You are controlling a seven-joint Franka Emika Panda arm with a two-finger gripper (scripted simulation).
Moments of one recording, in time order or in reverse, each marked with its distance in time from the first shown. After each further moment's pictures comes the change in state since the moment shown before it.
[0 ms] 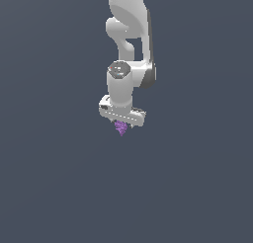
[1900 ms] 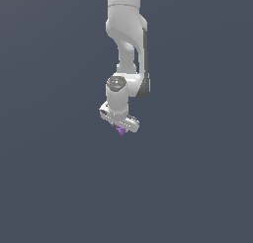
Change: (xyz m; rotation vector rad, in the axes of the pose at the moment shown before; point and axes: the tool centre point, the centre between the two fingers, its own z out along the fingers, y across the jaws) arm -0.017 0.022 0.067 -0.003 0.003 0.153
